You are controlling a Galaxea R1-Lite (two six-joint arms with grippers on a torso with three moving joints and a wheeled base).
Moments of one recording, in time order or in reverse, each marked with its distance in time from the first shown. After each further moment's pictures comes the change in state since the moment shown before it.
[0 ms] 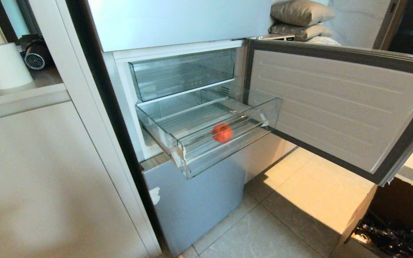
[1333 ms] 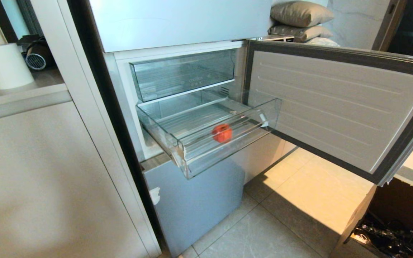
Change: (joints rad) left arm 0.000 0.000 0.000 0.000 0.000 0.000; right arm 0.161 -0.961 0.649 0.533 -0.120 -0.038
